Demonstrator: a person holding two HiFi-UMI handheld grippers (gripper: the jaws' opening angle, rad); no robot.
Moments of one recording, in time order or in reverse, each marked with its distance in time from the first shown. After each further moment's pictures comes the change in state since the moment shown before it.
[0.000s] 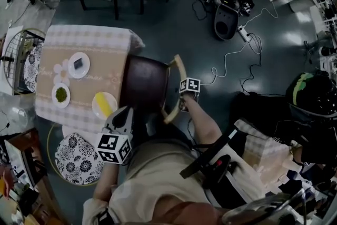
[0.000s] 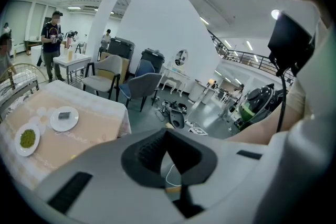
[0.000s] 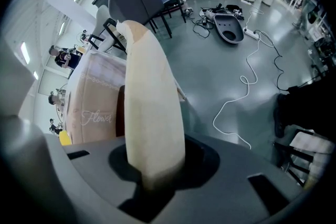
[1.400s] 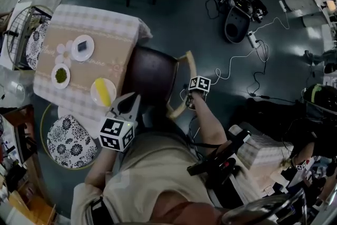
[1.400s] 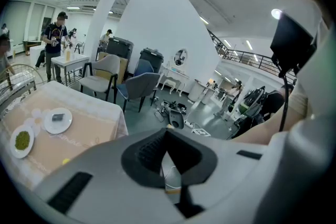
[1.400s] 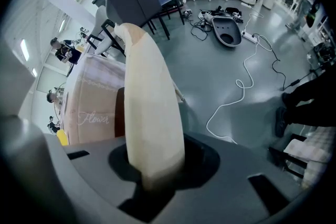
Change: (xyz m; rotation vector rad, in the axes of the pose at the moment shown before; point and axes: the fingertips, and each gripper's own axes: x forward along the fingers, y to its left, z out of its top) left arm 0.025 -0.018 0.014 0.003 0.003 -0.001; right arm -0.015 -0.036 0.015 -0.024 0.000 -0.023
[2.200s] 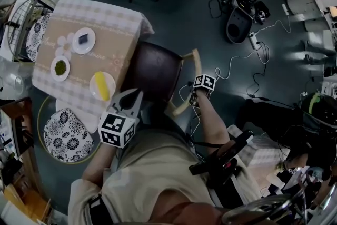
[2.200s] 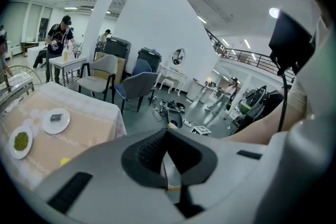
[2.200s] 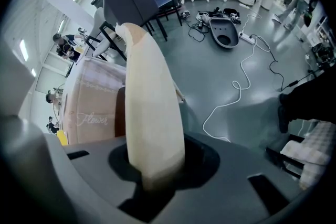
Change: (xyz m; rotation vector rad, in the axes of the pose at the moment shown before) left arm 0.000 -0.010 -0.004 0.020 0.003 -0.017; right arm -0.011 -0.022 0.005 0.009 -0.007 -0.010
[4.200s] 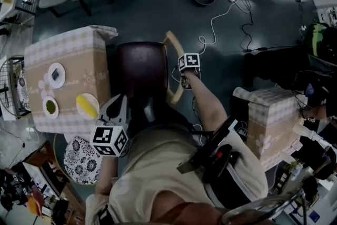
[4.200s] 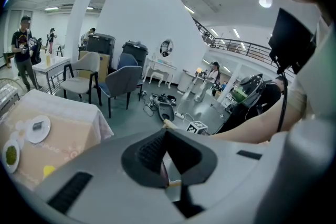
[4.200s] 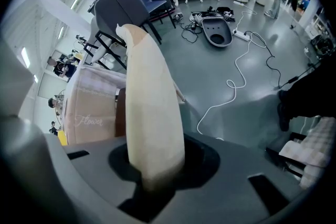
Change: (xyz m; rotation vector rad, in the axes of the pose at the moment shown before) left arm 0.044 -0.071 -0.004 0.108 0.083 -0.064; right arm -0.012 -0.065 0.000 0.025 -0.025 0.030
